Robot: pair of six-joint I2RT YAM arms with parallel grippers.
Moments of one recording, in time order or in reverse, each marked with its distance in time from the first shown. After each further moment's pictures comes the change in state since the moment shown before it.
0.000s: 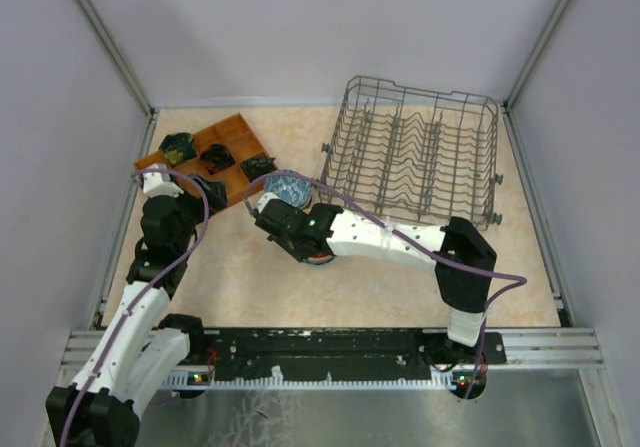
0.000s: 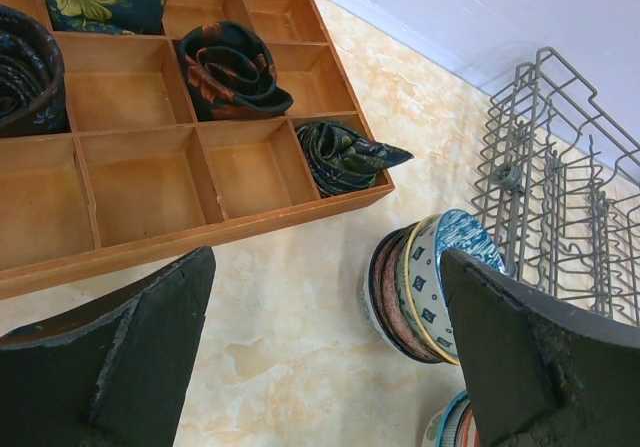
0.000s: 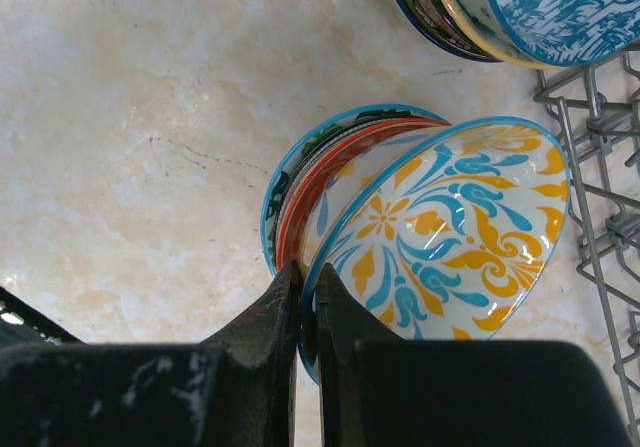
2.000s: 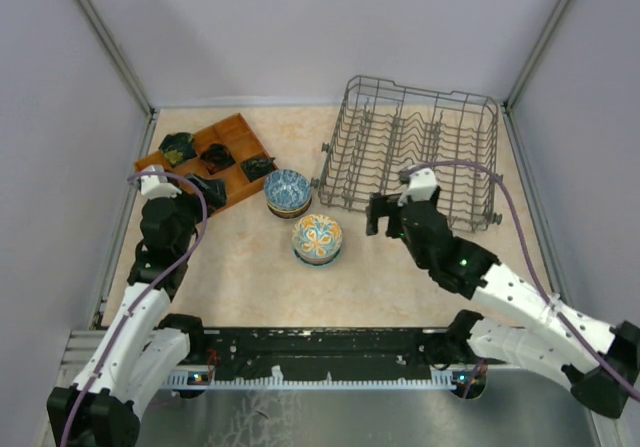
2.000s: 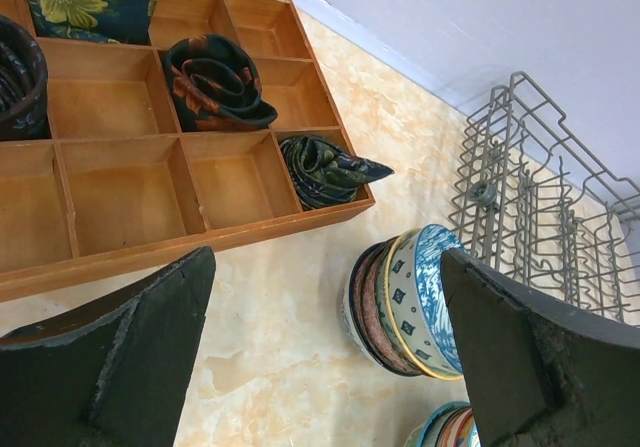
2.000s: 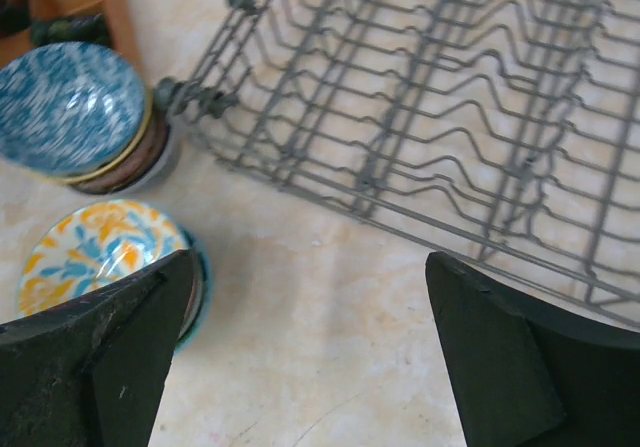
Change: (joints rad) left arm 0.000 -0.009 -0.020 0.053 -0.002 -0.048; right arm -0.279 -0.901 -0.712 0.467 0.220 0.177
